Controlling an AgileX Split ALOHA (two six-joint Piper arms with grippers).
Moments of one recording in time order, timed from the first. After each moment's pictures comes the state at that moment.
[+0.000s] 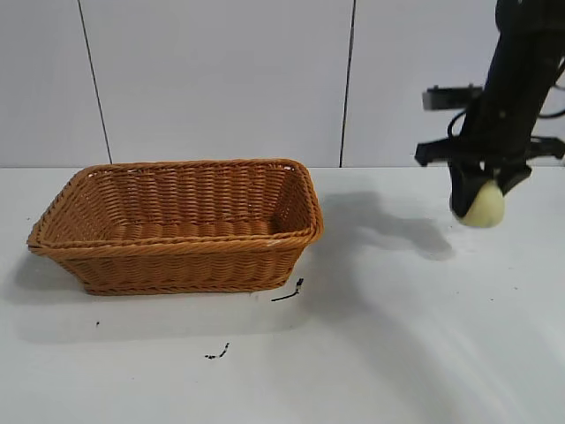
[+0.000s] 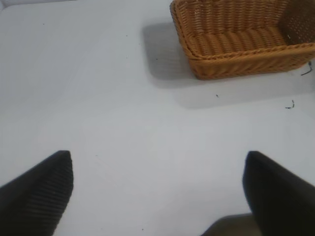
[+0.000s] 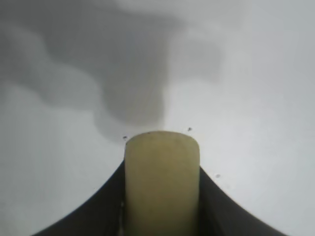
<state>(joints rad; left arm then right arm) -0.04 -0.01 -0.50 0.00 1.07 0.07 0.12 2.08 -1.91 0.01 1.15 0.00</state>
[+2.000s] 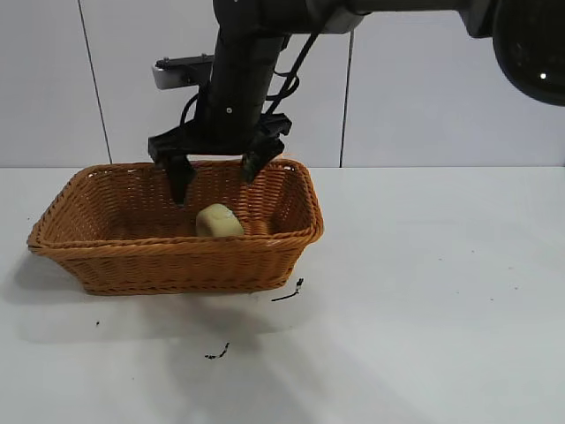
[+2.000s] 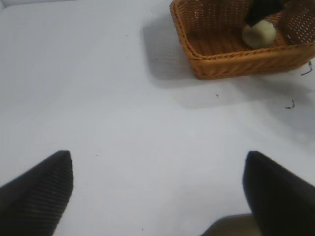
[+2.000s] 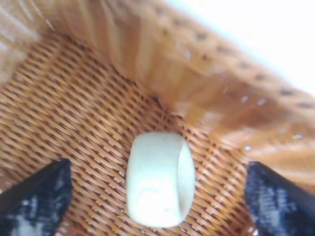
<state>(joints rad) -0.04 -0.01 -0.50 0.00 1.07 0.07 0.59 2.45 -2.45 0.01 1.14 0.03</state>
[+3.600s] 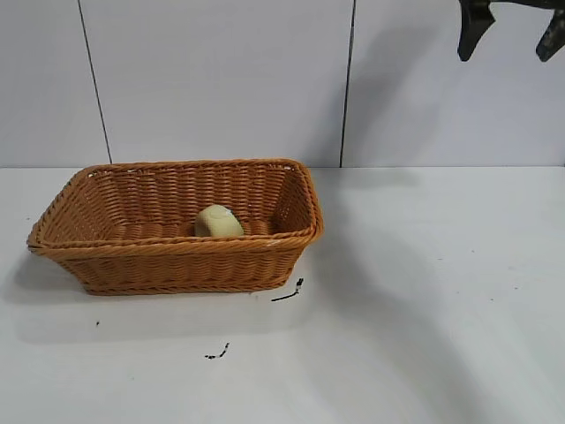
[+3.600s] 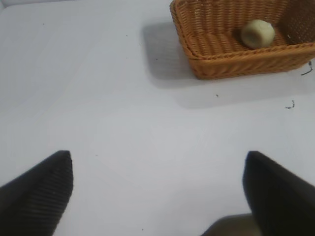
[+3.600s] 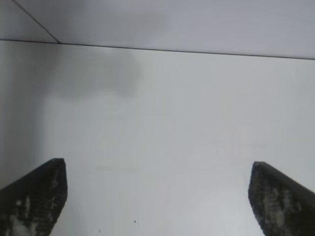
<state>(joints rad) -0.04 -0.01 -0.50 0.00 1.07 0.07 -0.03 1.81 -1.85 0.02 1.21 -0.03</state>
